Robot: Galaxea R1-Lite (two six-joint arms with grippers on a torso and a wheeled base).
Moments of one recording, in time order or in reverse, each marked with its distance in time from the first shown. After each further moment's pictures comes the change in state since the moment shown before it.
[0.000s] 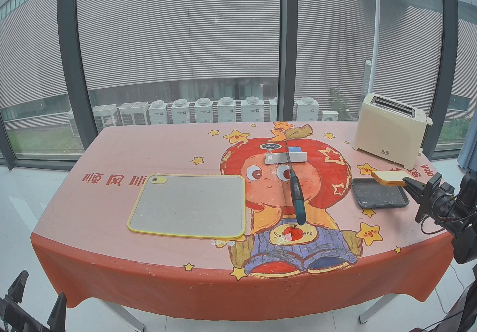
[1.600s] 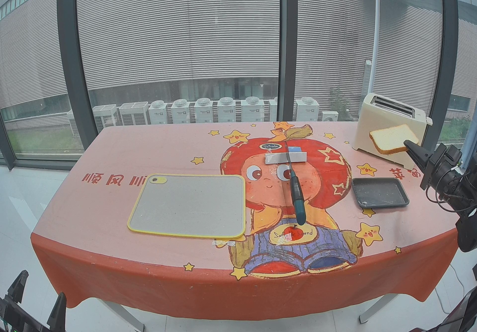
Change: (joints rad) left arm 0.000 0.000 0.000 -0.001 0.000 0.000; right arm 0.070 -0.119 -0.120 -0.001 -0.004 -0.333
